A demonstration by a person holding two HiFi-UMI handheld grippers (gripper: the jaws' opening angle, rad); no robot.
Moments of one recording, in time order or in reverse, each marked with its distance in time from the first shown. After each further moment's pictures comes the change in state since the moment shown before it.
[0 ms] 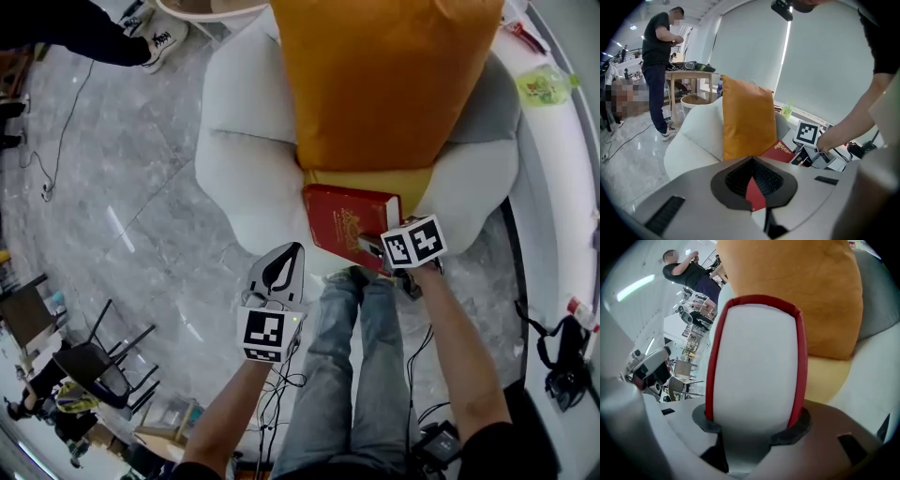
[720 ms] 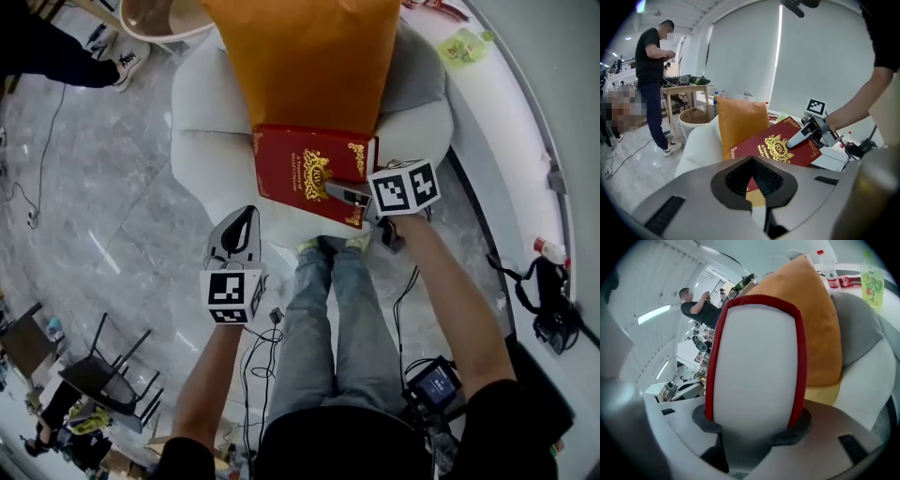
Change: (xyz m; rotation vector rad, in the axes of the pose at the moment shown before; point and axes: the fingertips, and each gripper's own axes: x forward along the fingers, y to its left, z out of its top) left arm -0.054 -0.004 0.078 0.072 -0.054 0.014; right arm -0.152 0.068 0.066 0.083 -0.286 0.178
